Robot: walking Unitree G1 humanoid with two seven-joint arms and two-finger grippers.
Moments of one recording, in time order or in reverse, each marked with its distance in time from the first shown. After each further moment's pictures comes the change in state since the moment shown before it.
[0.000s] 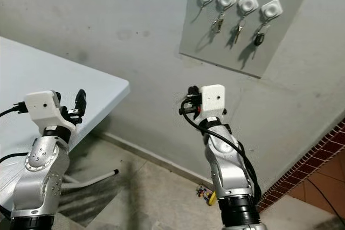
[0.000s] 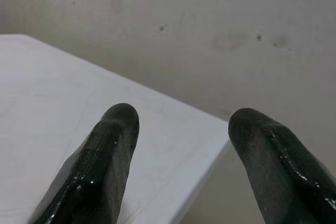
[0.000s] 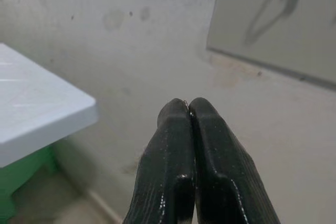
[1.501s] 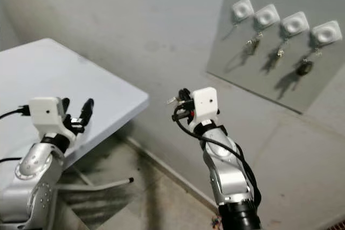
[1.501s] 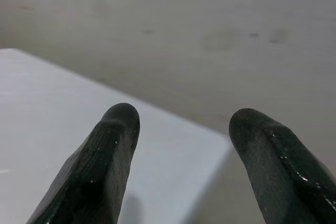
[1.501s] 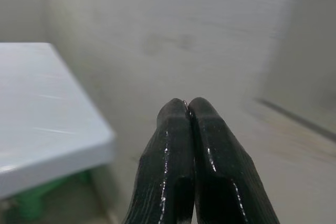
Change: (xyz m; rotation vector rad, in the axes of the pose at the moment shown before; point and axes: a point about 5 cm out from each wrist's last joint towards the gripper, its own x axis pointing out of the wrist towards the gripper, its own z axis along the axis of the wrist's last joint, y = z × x) left arm -0.014 -0.003 0.006 0.034 0.038 -0.160; right arm -0.007 0.012 0.004 -0.059 -0.064 0.124
